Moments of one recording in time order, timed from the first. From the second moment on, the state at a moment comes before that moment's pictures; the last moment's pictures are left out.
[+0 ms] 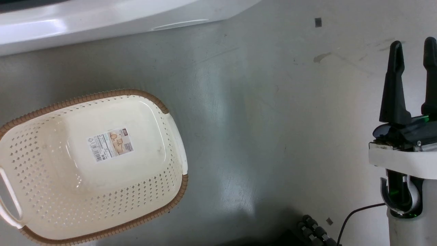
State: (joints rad) left arm -1.63 0.45 -0.21 0.98 -0.17 0.09 -0.26; right arm -0.36 -0.05 -0.04 -0.17 0.31 0.13 -0.26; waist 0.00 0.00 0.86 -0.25
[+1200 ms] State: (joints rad) left arm -0.84 0.27 -0.14 0.54 -0.15 0.14 -0.26; right arm -0.22 -0.05 -0.05 -0.11 0.20 0.13 -0.26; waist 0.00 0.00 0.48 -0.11
